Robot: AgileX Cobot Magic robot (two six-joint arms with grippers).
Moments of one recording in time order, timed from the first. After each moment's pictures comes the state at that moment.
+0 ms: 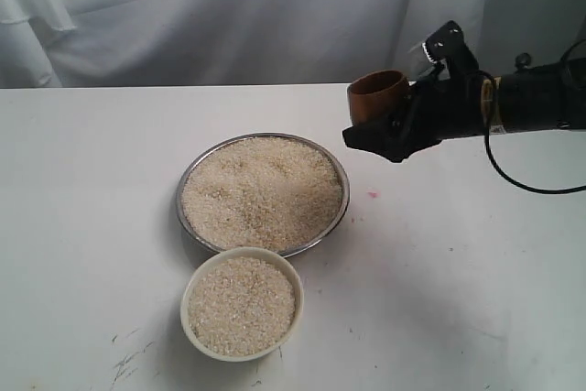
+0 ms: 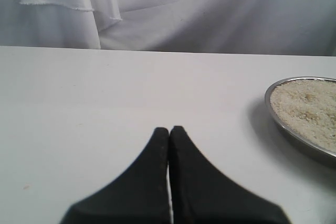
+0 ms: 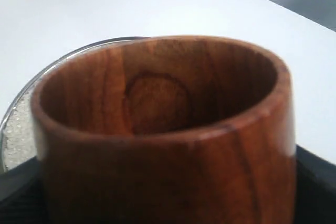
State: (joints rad) left arm 0.01 0.01 0.00 -0.04 0.29 0.01; right arm 0.22 1.96 -1.16 -1.60 -0.80 1.15
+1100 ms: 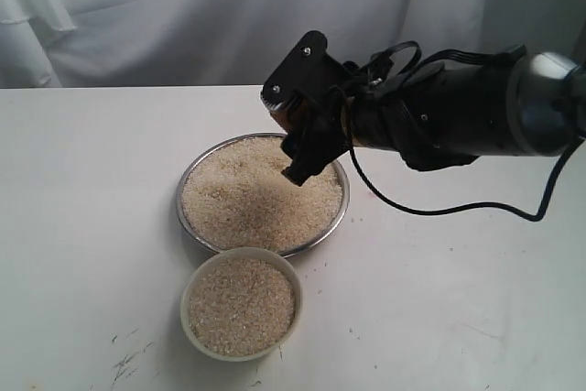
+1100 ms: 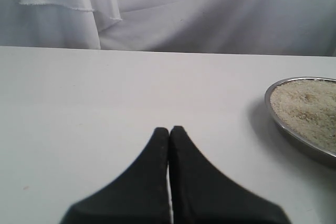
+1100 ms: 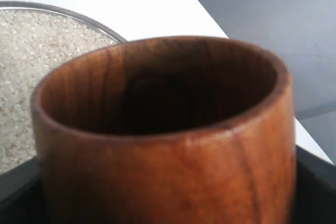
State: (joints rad) left arm 0.01 0.01 0.00 -0.04 0.29 0.01; right arm 0.73 1.88 -1.17 -1.69 0.15 1.18
